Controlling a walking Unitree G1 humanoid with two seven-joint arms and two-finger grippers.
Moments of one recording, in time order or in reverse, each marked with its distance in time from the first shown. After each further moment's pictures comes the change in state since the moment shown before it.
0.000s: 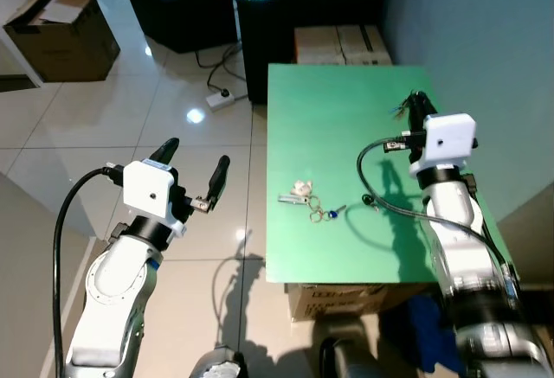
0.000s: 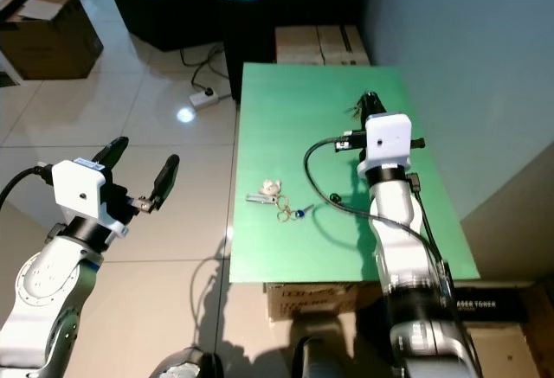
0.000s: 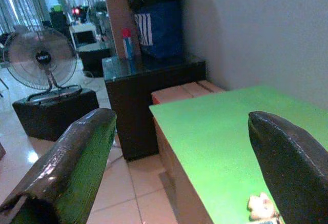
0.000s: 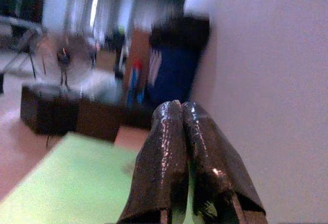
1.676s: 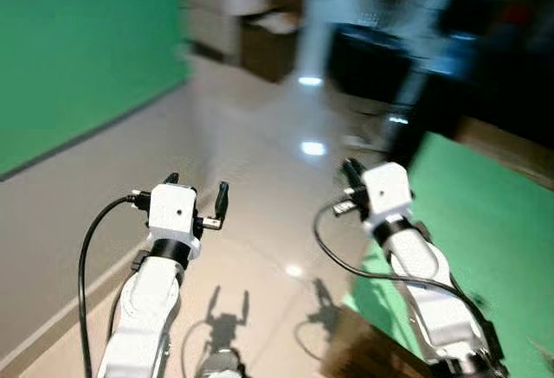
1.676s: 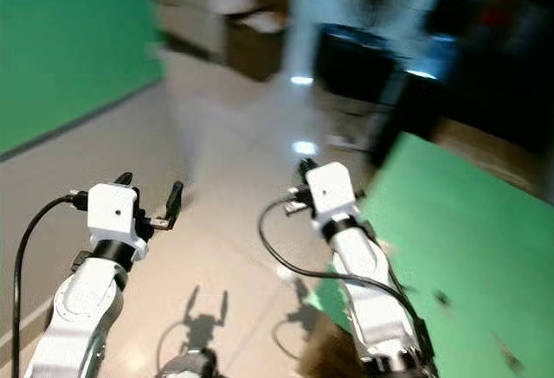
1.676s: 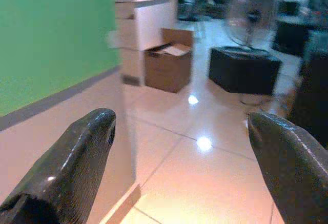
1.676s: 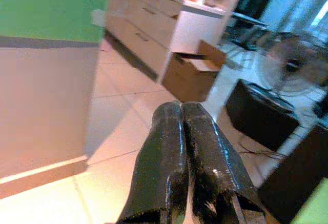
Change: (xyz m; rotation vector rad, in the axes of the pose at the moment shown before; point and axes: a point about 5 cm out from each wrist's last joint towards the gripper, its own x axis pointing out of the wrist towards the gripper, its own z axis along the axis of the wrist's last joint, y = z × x) left arm -0.011 -0.026 -0.038 -0.025 0.236 0.186; right arm -0.058 0.061 -0.018 0.130 0.373 0.294
